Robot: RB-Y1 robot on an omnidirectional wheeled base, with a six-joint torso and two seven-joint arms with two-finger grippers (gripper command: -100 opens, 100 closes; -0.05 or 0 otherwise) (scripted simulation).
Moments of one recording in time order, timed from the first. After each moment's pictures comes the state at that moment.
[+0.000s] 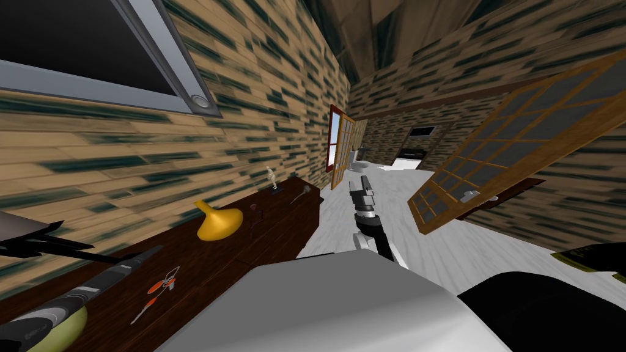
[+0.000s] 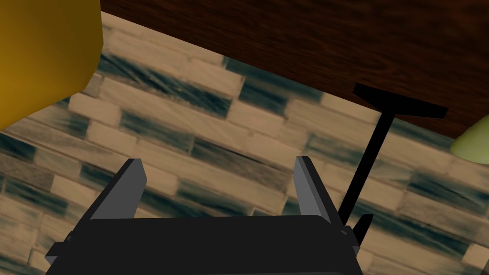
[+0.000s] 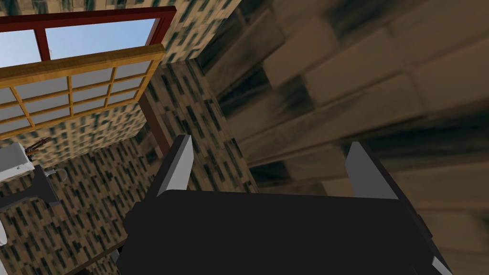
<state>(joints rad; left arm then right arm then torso) 0.77 1.13 0.39 -1.18 -0.16 -0.39 0.29 0.50 0.02 0.06 -2.31 0.11 -0.51 -0.08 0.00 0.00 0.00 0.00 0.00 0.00</state>
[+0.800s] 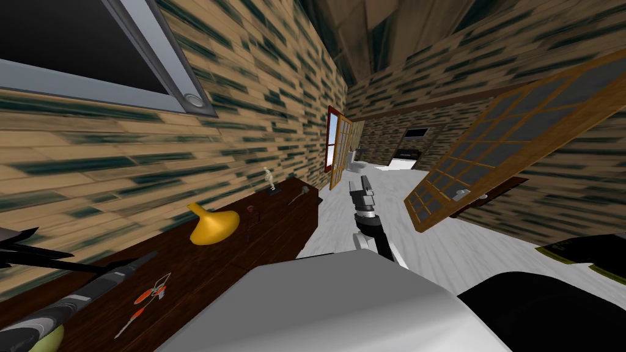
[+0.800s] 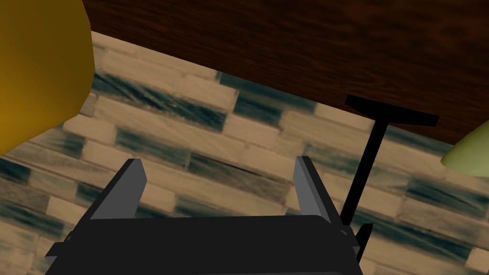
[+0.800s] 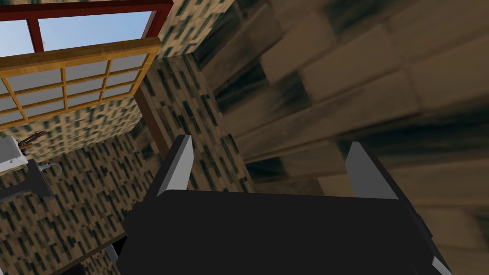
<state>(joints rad) 0.78 1.15 0.36 -1.14 -0.18 -0.37 0.30 0.50 0.02 0.06 -2.31 0.11 -0.51 -0.08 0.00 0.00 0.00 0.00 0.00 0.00</state>
